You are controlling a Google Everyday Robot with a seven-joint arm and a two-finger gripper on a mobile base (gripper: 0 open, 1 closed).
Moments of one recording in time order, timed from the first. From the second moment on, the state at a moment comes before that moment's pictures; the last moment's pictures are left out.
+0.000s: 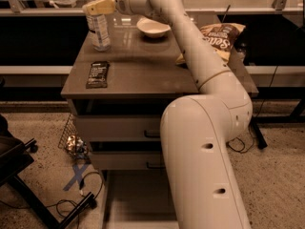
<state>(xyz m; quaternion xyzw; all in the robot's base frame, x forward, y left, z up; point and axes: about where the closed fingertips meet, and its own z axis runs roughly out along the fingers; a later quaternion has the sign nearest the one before) 0.895 0.149 0.985 -0.38 0.62 0.29 0.62</state>
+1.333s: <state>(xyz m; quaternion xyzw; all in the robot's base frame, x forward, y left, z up) 0.872 0.214 0.928 -0.33 0.66 0.34 0.59</state>
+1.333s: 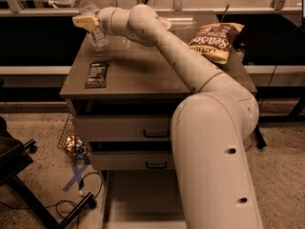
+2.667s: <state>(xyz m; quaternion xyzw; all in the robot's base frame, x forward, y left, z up) 0.869 0.223 0.933 -0.33 0.65 0.34 0.59</state>
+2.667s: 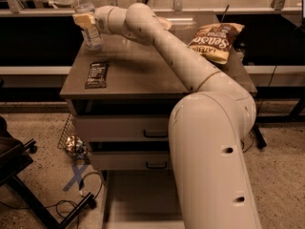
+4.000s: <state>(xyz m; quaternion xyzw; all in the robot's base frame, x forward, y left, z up) 0.682 0.125 1.080 -0.32 0.58 0.30 0.68</state>
